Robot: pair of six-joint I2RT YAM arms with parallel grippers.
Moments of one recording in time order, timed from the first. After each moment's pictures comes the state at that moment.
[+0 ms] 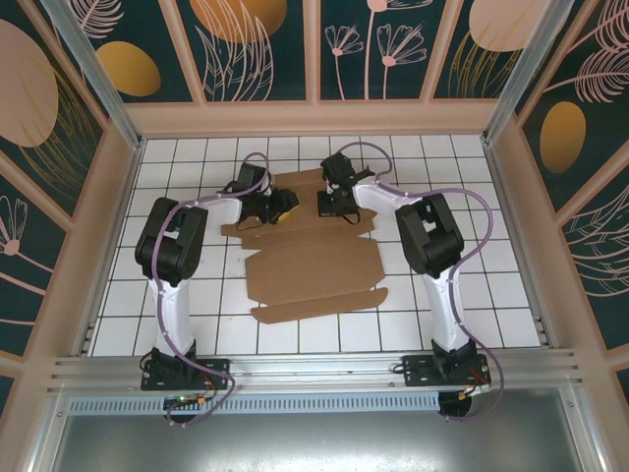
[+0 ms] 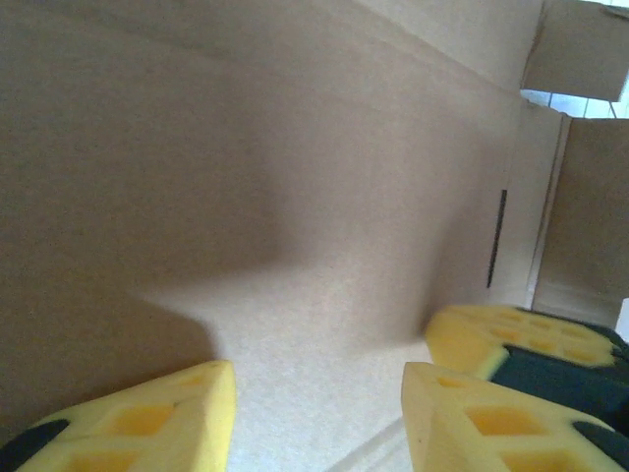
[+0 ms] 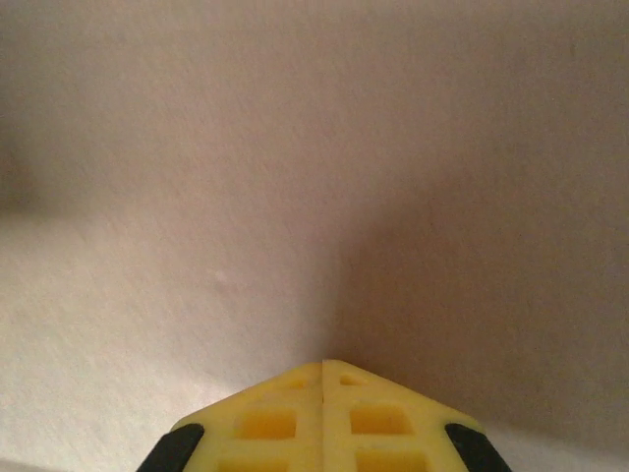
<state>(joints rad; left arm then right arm) -0.34 2.07 1.28 -0.07 0.50 -0.89 0.55 2.22 1.66 -0.53 -0.08 0.38</state>
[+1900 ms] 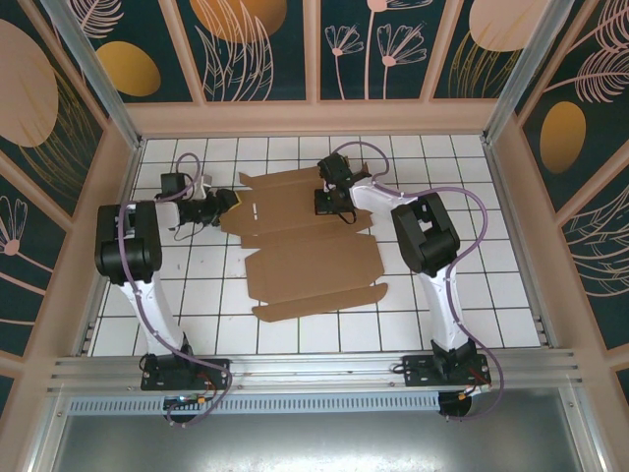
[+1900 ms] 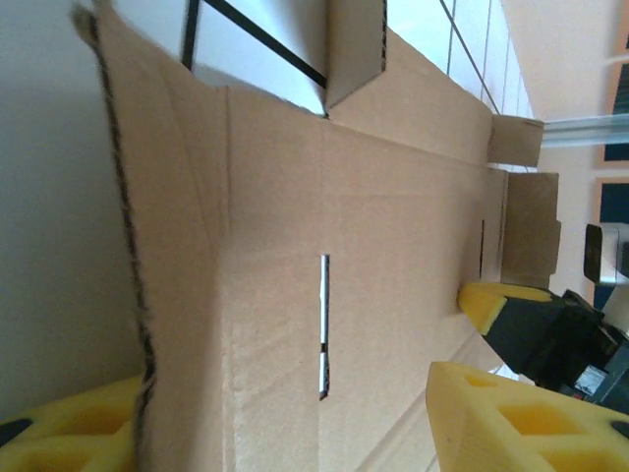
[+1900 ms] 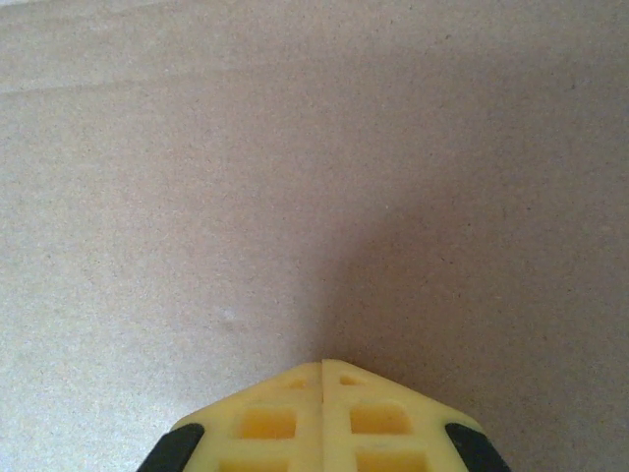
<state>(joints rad) 0.10 2.03 1.10 0.02 0.89 -0.58 0.56 2.24 1.65 -0.46 -0.06 0.39</state>
